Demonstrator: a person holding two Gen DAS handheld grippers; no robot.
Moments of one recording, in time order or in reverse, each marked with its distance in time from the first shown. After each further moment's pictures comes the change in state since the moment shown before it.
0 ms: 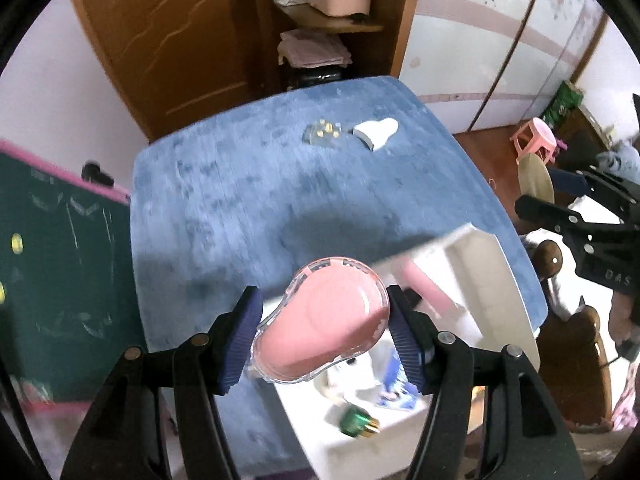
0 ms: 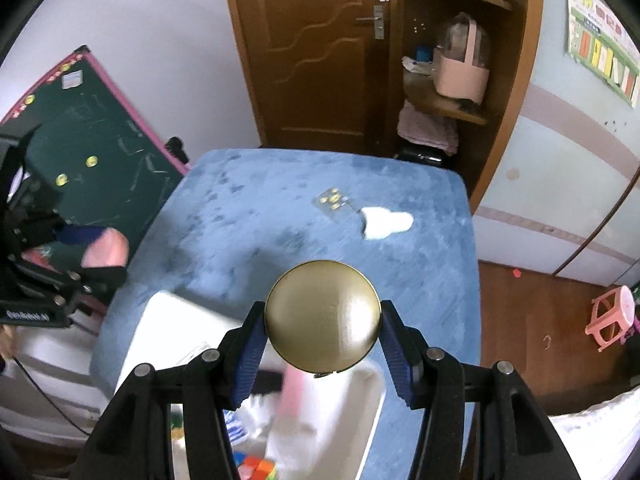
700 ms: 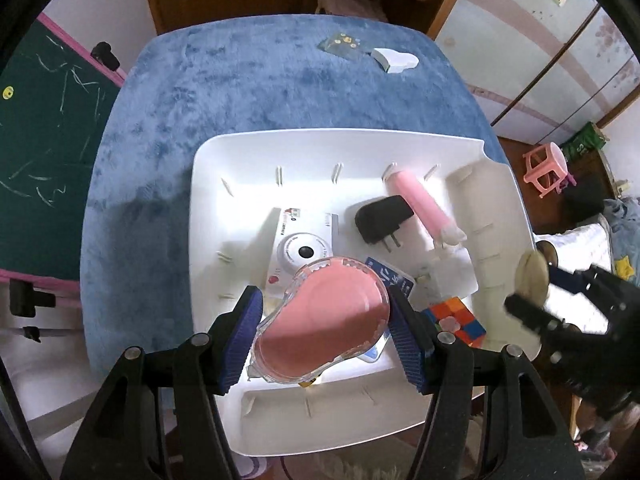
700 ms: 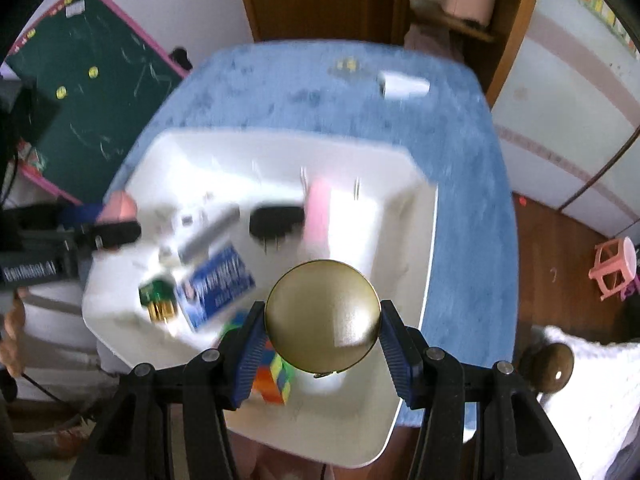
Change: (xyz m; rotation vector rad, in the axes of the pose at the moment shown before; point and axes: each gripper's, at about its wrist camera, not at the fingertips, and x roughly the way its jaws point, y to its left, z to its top) left arm 0.064 -0.028 -0.102 -0.243 0.081 -0.039; right arm 0.029 0.033 -0.143 0.007 0.251 -0.020
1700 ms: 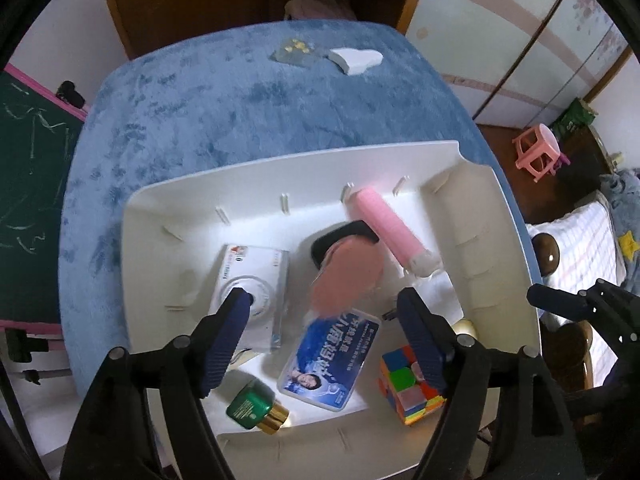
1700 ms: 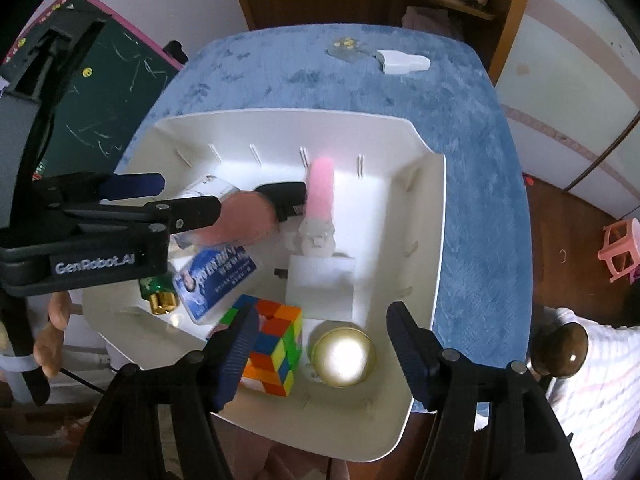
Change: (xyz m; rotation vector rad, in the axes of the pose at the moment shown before) left arm 0.018 -0.041 0.025 0.101 -0.036 0.000; right arm 0.007 -0.001 -0.002 0.039 0.029 0.033
